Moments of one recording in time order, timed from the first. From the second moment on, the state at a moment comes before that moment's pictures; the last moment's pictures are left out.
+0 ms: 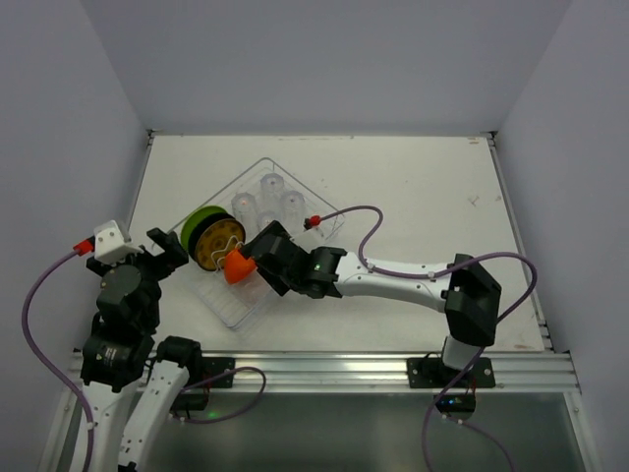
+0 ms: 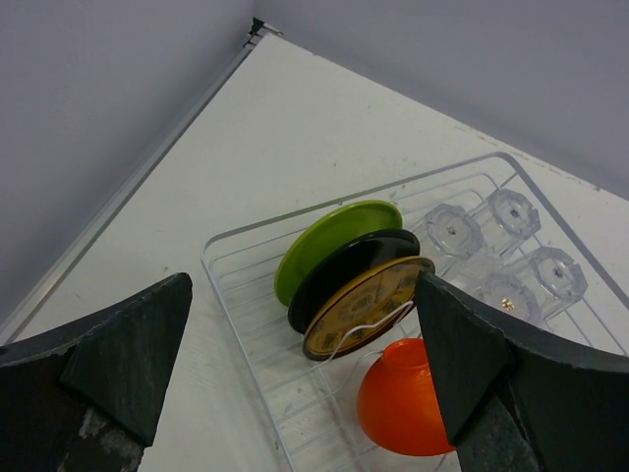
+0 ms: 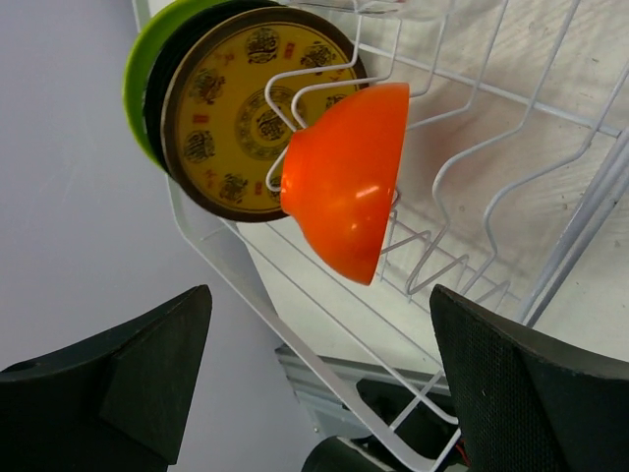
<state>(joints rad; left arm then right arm) -0.20 0.31 0.79 -0.65 -0.51 -0.36 1.22 1.75 1.40 -0.41 0.48 1.76</state>
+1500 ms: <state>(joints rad) -0.20 0.35 0.76 -0.61 -0.42 -0.36 1.20 1.94 1.26 0.20 0.48 1.70</state>
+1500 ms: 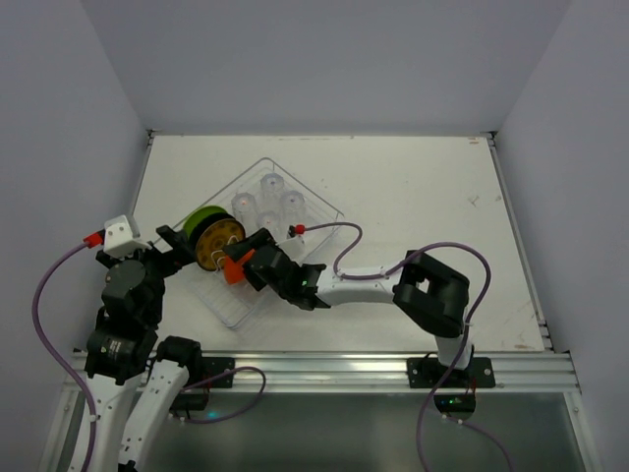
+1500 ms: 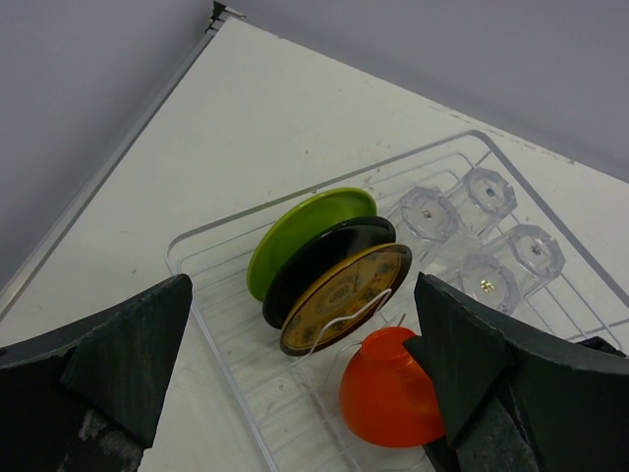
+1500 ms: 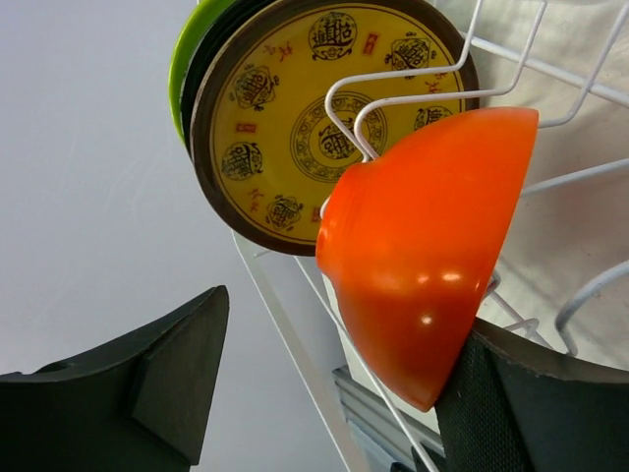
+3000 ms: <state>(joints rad) -0.21 0.35 0.76 -0.60 -0.42 -0.36 1.20 2.00 1.08 0.67 0.43 1.62</state>
